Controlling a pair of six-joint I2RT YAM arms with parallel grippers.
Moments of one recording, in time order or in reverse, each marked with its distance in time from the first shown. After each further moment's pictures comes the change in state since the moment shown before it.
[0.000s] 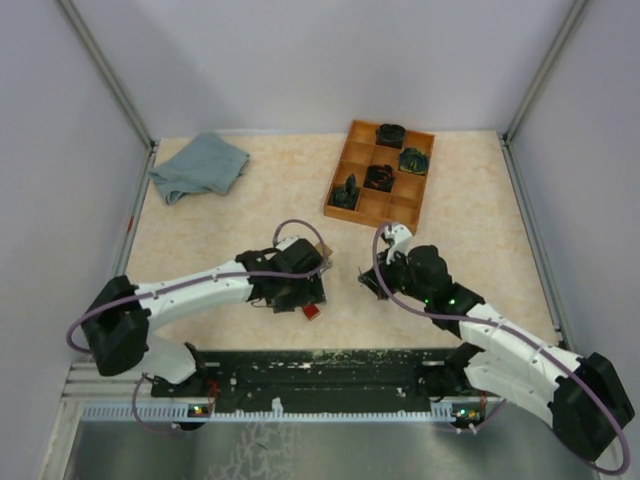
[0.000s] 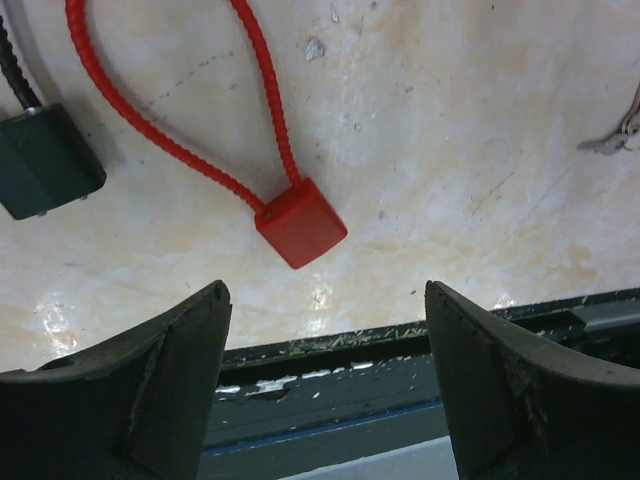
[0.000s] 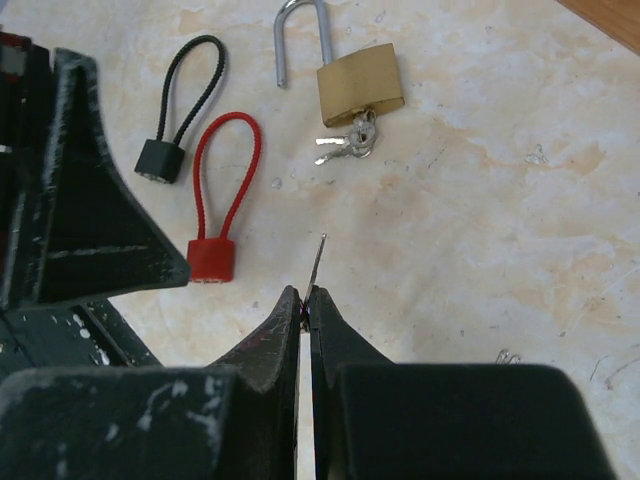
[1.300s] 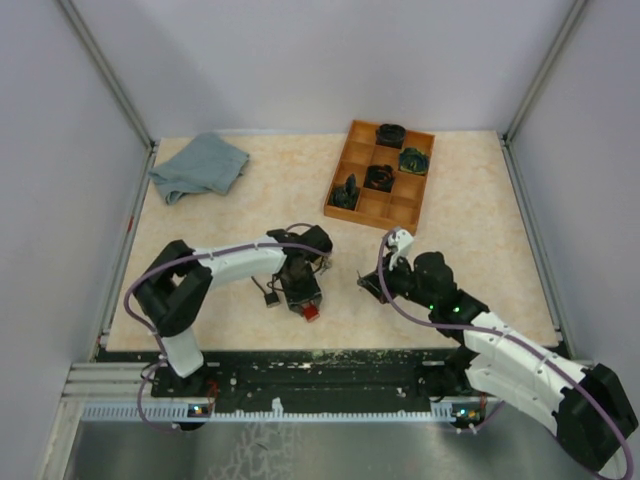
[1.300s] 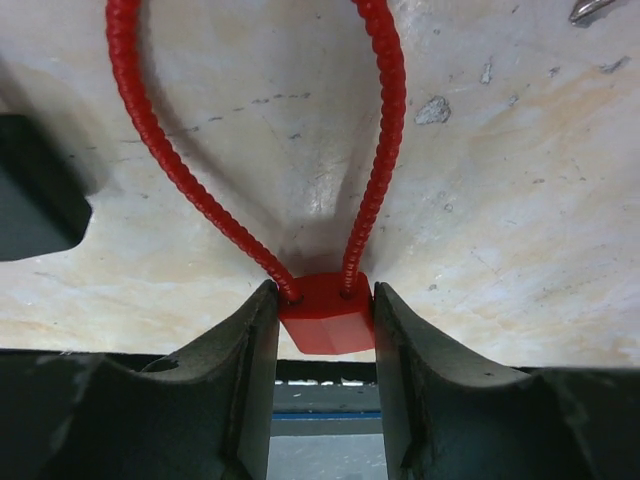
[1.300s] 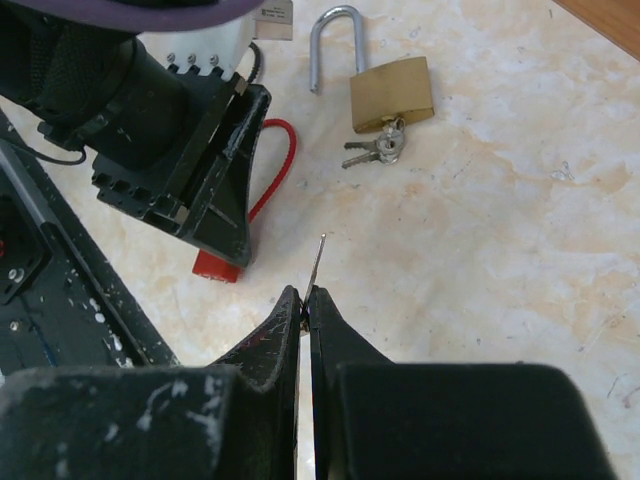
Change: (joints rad) left arm 0.127 0.402 0.230 -0.185 0.187 -0.077; right arm 0.000 -0.081 -0.064 0.048 -0.047 -0.028
